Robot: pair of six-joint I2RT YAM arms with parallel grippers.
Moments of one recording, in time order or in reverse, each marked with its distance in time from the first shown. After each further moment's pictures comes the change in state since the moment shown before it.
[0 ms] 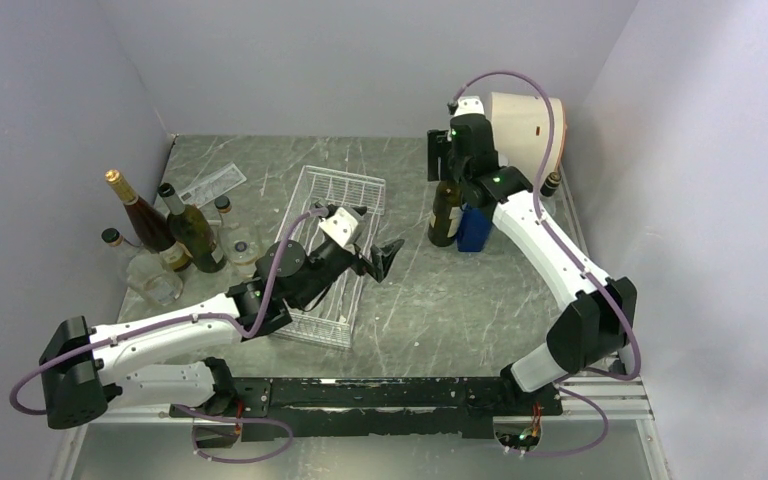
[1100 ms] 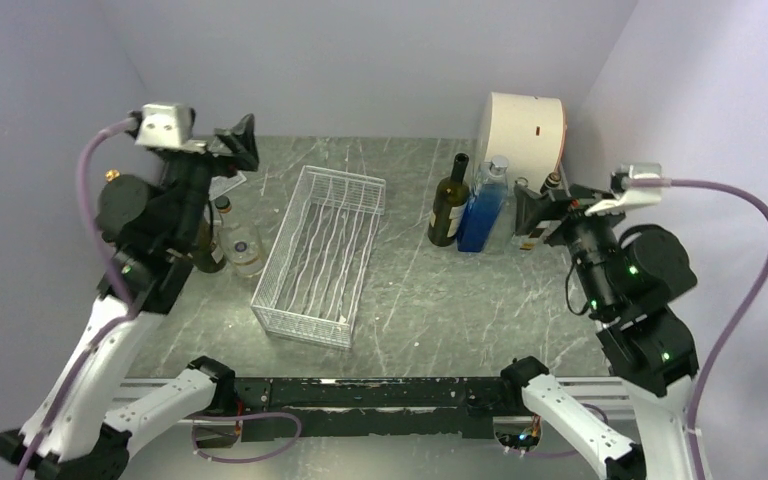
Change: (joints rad) left arm 0.629 -0.173 0.445 -0.414 -0.018 -0.005; right arm -0.002 -0.809 -0.073 -0.167 -0.047 -0.029
